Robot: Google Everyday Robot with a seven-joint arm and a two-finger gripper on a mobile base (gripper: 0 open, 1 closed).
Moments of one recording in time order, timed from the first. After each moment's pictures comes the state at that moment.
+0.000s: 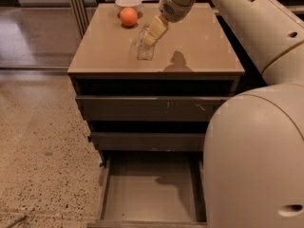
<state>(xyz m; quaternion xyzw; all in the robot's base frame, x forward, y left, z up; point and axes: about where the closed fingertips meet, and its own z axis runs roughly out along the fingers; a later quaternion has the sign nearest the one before) 0.760 -0.052 0.920 -0.45 0.85 0.03 0.27</state>
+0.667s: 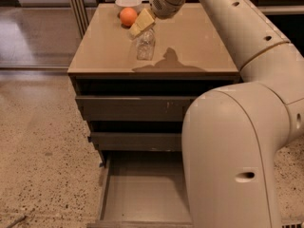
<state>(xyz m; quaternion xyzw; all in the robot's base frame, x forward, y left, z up) 0.791 -0.014 0.921 -0.37 0.87 0.10 0.29</state>
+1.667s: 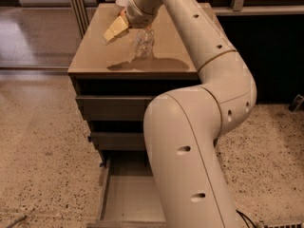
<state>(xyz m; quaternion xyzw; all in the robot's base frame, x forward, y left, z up) 0.799 0.069 0.878 -0.33 0.90 0.19 0.22</state>
